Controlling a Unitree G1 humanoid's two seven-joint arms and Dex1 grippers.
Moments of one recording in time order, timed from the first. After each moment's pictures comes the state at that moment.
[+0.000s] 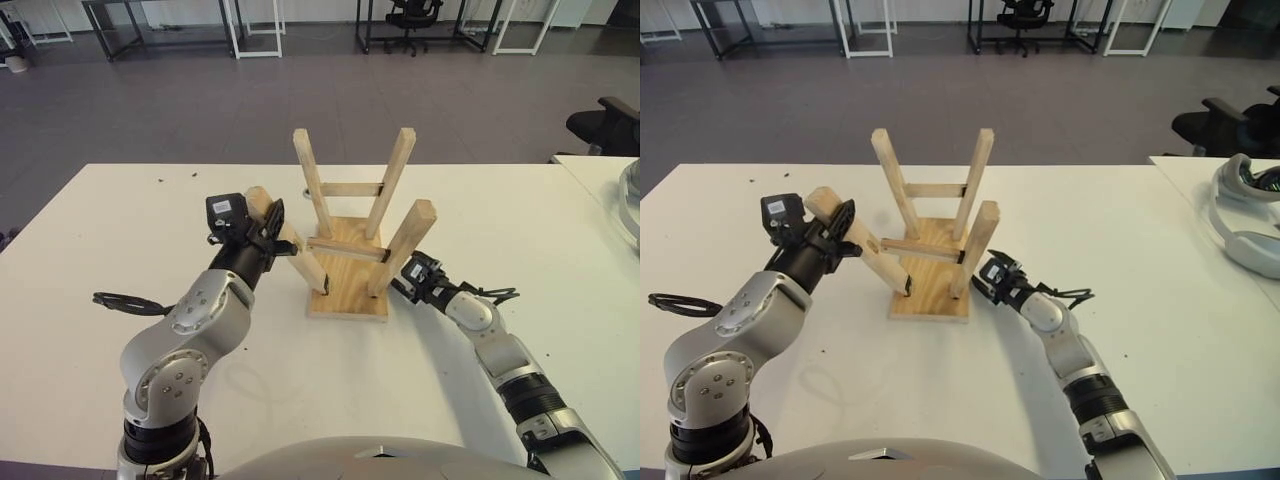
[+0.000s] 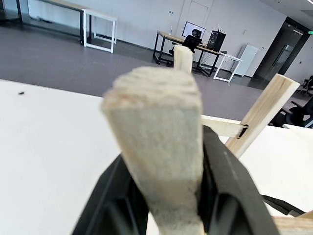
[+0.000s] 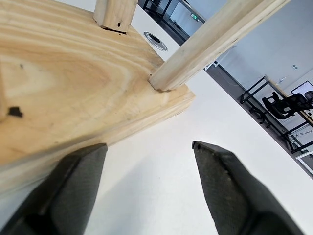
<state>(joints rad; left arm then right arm) -0.12 0.24 -0.04 -0.81 -0.84 0.88 0.53 -0.16 -0.38 0.23 0.26 -0.20 -0.10 0.38</state>
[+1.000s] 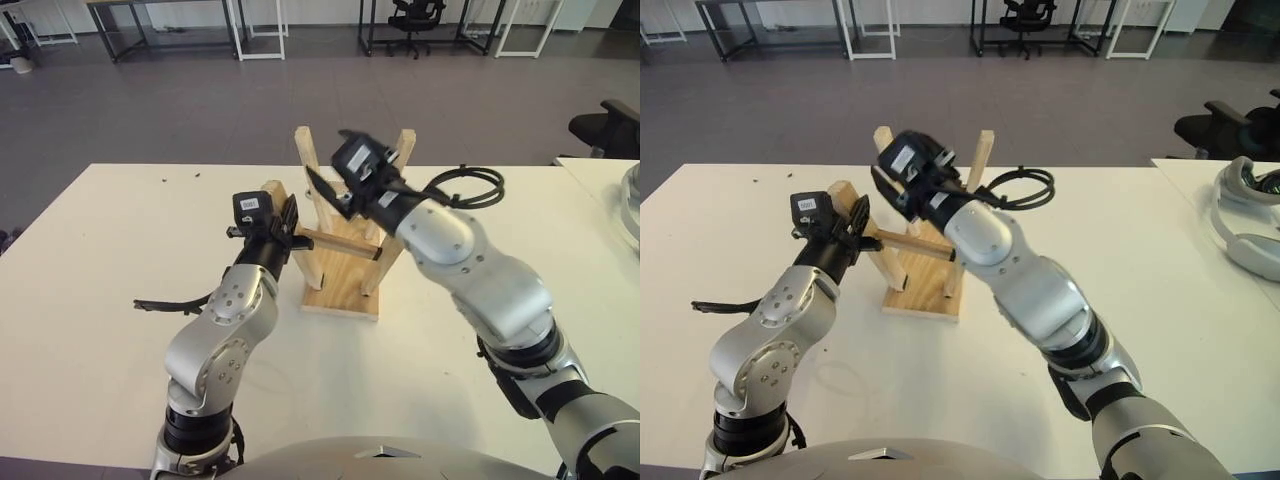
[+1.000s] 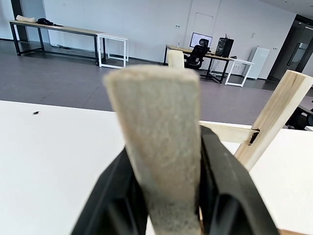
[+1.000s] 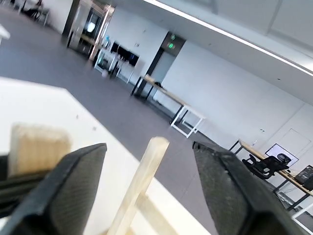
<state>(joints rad) -0.14 0.08 -0.14 -0.70 -0.46 0.82 0.41 -0.70 -0.32 0.51 -0.67 0.14 1.06 0.05</state>
